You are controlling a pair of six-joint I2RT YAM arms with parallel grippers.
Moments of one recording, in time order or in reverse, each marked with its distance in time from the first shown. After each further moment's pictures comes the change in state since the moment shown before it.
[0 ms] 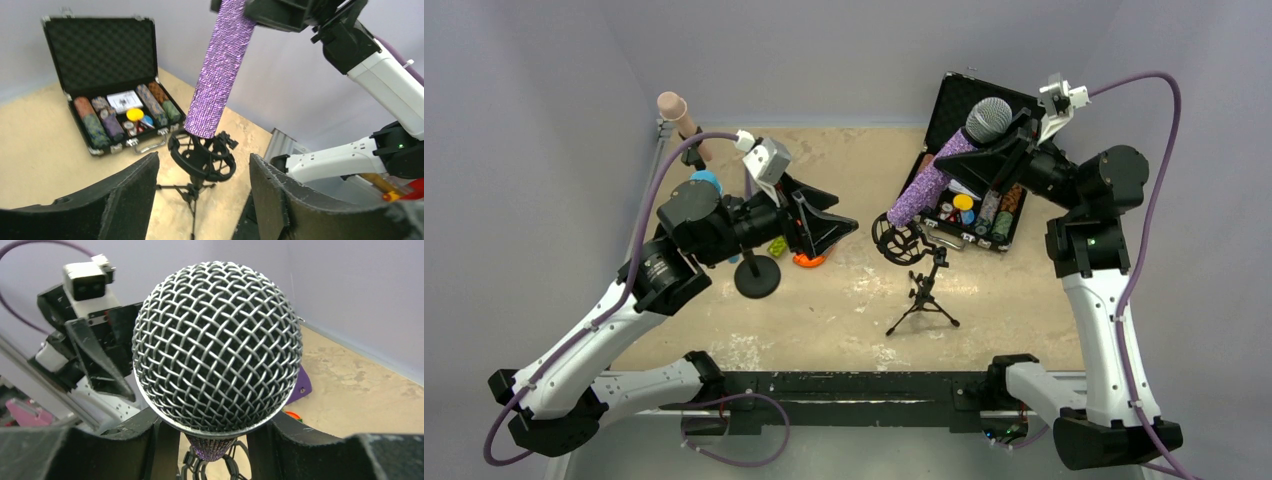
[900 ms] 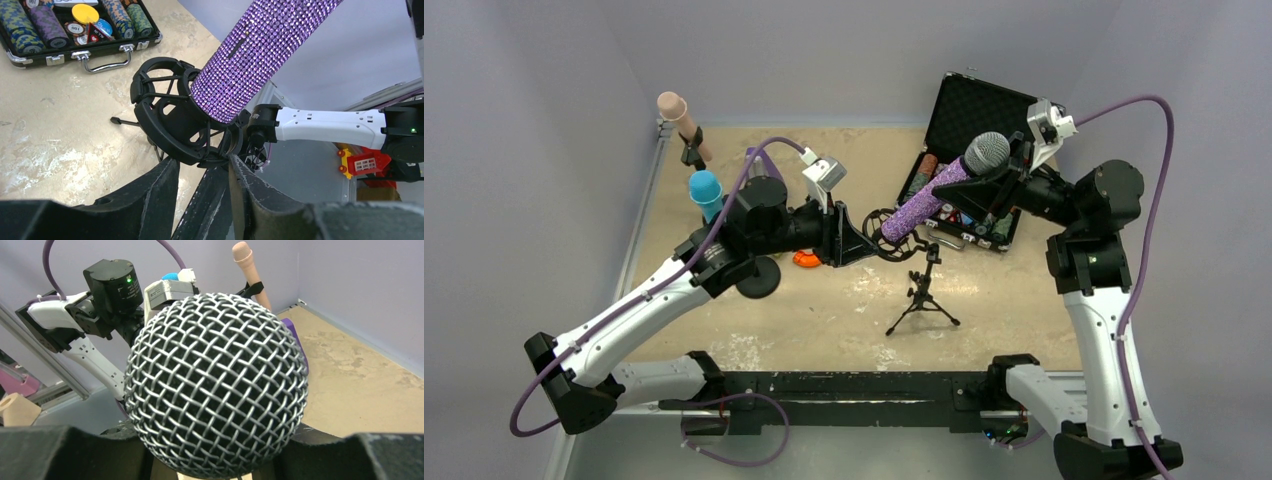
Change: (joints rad) left arm 0.000 0.145 -0.096 -0.051 0.132 -0.162; right arm 0.000 -0.092 -0.074 -0.131 -0.088 -0.196
